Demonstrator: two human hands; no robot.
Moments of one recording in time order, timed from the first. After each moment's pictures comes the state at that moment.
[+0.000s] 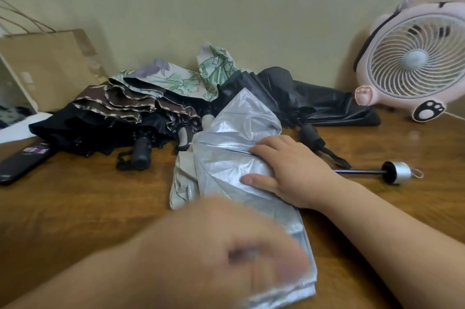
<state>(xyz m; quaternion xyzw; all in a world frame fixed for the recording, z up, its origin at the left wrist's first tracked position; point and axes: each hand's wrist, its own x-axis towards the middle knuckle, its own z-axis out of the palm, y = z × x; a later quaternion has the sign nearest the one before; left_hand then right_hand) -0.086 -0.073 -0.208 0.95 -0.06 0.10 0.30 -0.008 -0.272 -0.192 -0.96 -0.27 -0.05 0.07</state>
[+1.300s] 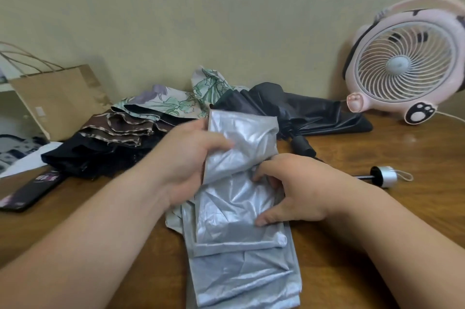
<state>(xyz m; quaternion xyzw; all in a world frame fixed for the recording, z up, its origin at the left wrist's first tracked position) -0.056 -0.093 -0.109 0.68 0.00 -0.05 0.73 -0.031 -0.300 -0.158 -0.94 -0.32 -0.01 0.11</state>
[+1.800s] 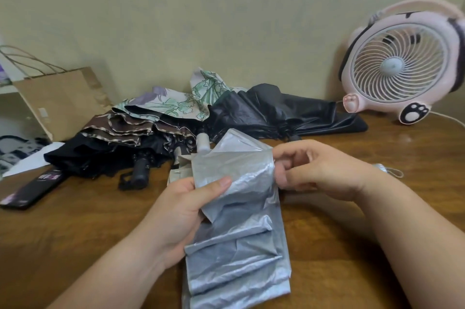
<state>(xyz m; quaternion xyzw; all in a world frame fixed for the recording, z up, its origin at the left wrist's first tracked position) -0.102 -0.088 -0.175 0.61 0.03 -0.08 0.79 -0.023 -0.335 -0.159 -0.73 -0.29 0.19 0.59</state>
